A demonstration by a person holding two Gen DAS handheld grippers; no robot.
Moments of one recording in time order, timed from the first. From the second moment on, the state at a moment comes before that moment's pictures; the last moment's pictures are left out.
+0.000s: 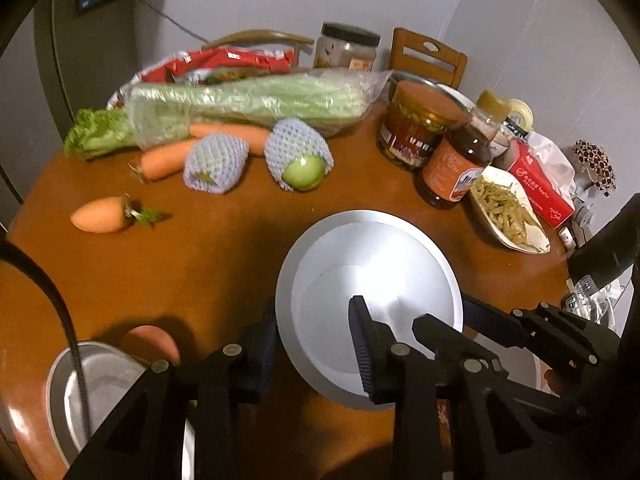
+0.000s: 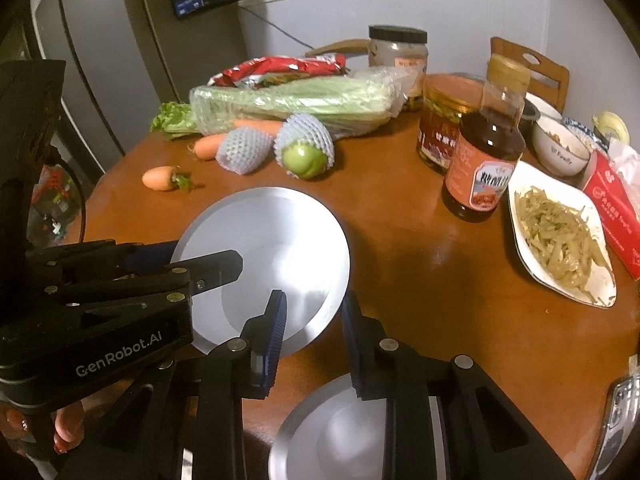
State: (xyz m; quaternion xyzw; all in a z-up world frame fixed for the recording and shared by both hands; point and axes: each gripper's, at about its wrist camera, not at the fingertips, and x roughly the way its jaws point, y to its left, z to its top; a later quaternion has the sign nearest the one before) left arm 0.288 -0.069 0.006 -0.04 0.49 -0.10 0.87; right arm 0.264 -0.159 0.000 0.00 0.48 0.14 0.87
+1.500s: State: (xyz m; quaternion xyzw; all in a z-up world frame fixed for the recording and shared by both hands) left arm 0.124 -0.075 0.042 0.00 0.44 -0.14 0.89; right arm 0.090 -0.162 0.062 0.01 0.41 0.18 0.89
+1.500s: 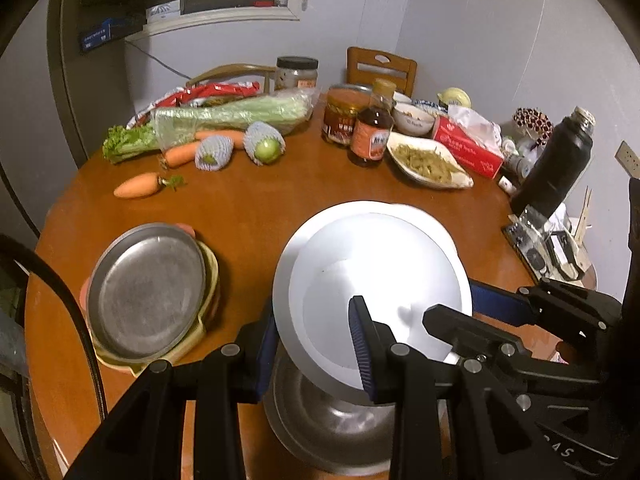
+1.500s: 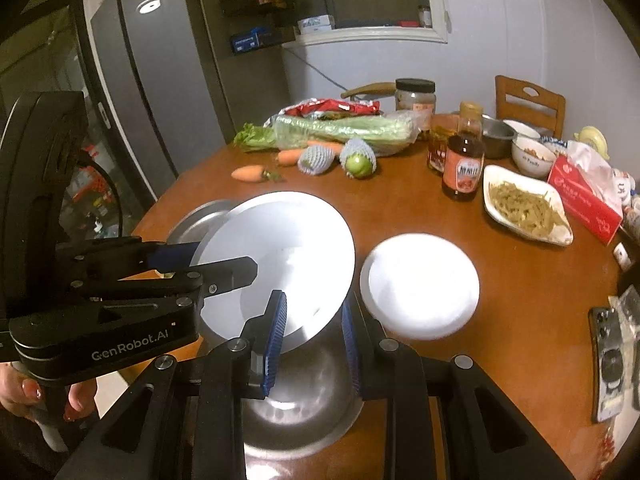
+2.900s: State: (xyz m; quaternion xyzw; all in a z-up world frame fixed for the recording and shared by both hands) left arm 0.103 -0.080 -0.018 0.02 0.51 -0.16 0.84; right arm 0.073 -0.158 0.003 0.01 0.49 0.17 0.86
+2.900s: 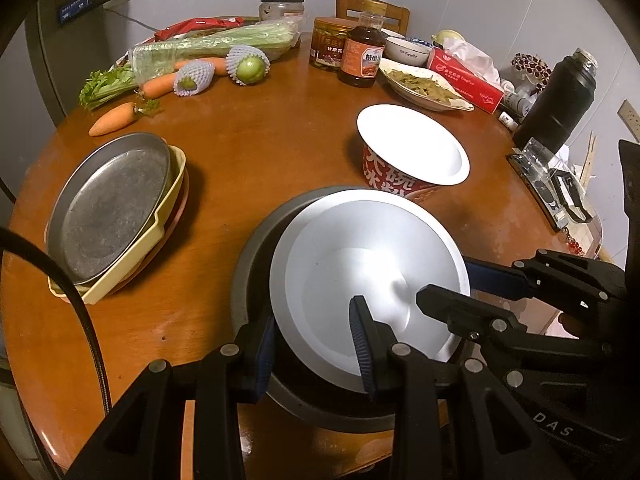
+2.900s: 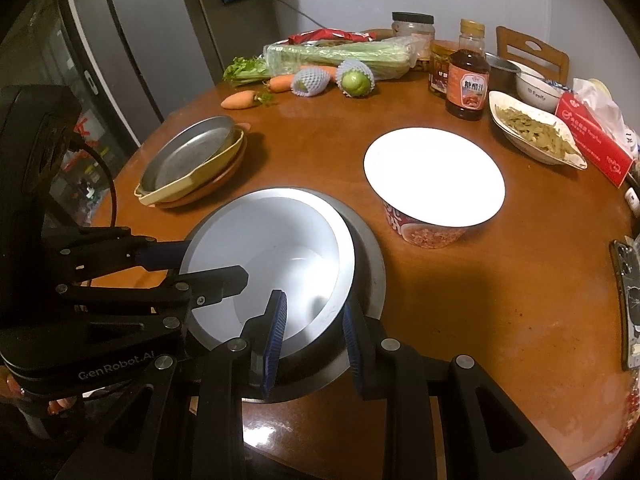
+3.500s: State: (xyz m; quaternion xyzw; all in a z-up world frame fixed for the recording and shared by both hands) left arm 0.102 -0.074 -0.007 0.01 0.50 -0.16 0.85; right arm 0.072 -0.167 0.009 0.02 0.48 0.16 0.86
